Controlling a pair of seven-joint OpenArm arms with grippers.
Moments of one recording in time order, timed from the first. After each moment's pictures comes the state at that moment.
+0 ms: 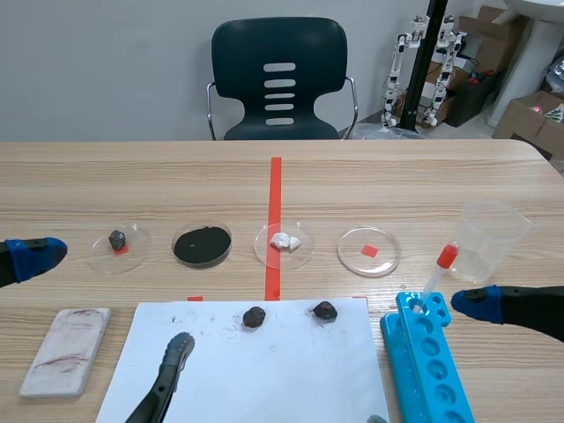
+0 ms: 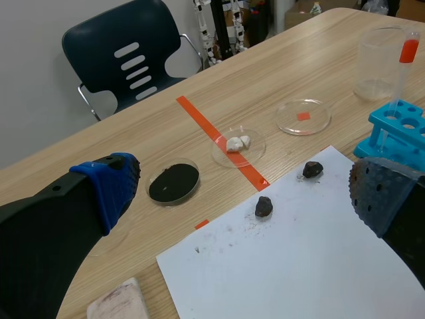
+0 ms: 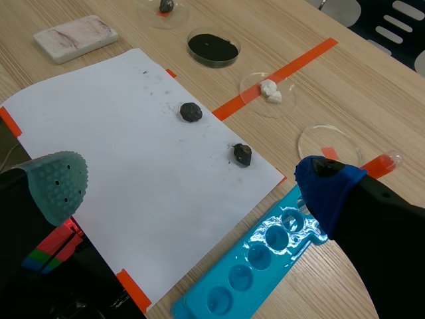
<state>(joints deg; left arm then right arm) 63.1 -20.2 1.5 124.1 10.2 -6.9 -27.3 -63.1 31.3 5.2 121.1 -5.1 21.9 22.4</state>
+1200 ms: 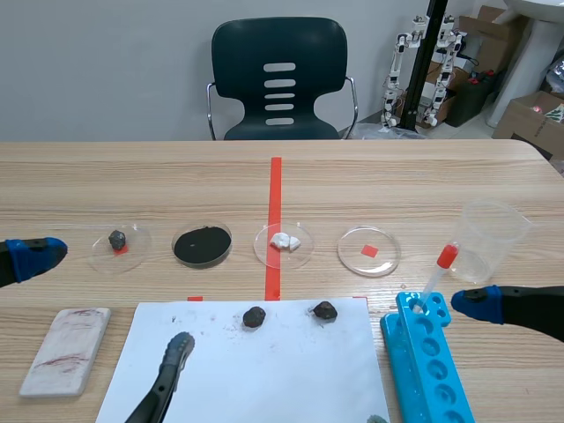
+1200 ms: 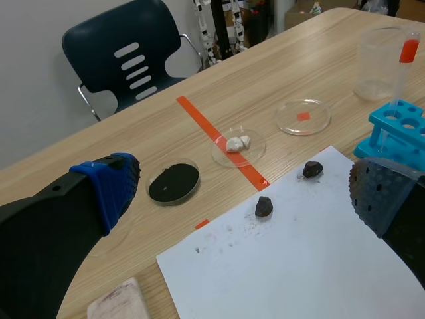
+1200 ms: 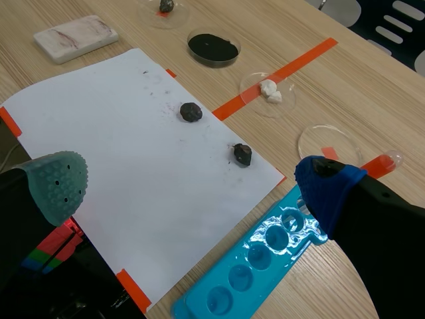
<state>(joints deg) 62.7 -20.2 1.5 124.1 10.2 -6.9 -26.6 -63.1 31.3 5.2 121.1 -5.1 21.9 22.4</state>
